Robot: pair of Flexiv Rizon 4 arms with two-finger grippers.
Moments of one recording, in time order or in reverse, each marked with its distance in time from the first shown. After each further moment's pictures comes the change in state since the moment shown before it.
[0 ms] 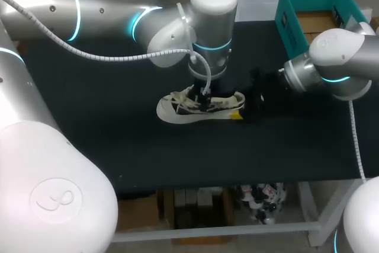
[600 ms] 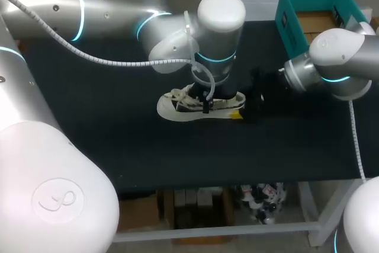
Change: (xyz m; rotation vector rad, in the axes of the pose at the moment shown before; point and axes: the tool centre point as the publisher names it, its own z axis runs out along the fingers) left arm -0.012 -0.001 0.000 -0.018 -0.113 -0.057; right arm -0.001 0.000 -0.001 0.000 -0.003 0.002
